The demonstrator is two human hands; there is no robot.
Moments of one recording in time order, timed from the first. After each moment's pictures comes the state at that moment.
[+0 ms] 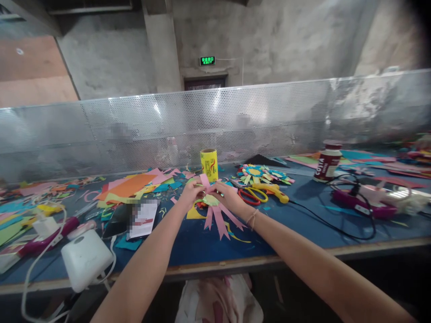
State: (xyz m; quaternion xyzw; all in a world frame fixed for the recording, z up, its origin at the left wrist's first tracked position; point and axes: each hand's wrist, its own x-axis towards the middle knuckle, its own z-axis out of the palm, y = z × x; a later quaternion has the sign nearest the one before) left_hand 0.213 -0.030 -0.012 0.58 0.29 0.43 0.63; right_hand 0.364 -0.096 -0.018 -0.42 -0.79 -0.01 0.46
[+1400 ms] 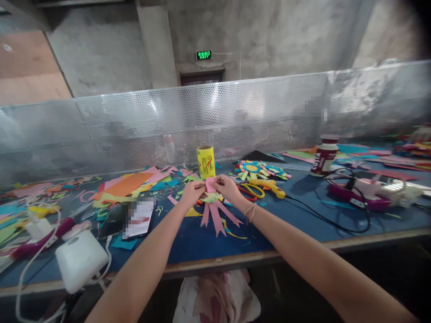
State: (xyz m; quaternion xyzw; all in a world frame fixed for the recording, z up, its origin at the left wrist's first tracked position) left_hand 0.220 -0.053 -0.003 0.66 0.30 0.41 0.55; right_hand 0.369 -0.085 -0.019 -0.49 -0.59 0.24 0.60
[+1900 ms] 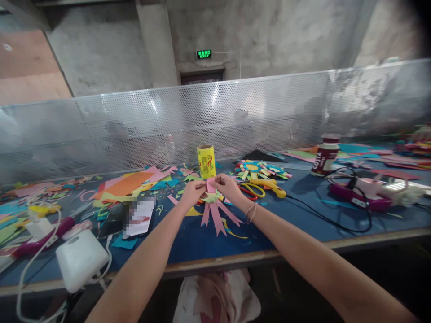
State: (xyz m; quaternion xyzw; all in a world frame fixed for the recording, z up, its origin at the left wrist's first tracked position) left_hand 0.219 -0.049 -0.005 0.70 0.29 0.40 0.51; right_hand 0.372 -0.084 -0.019 -0.49 -0.60 0.23 0.58
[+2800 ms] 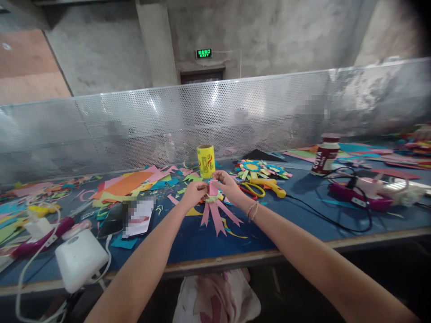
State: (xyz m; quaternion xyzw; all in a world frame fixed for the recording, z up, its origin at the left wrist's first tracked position) left_hand 0.220 -0.045 -0.012 0.77 0.30 0.35 0.45; right_hand 0.371 -0.079 -0.024 -0.38 -0.58 0.32 0.64
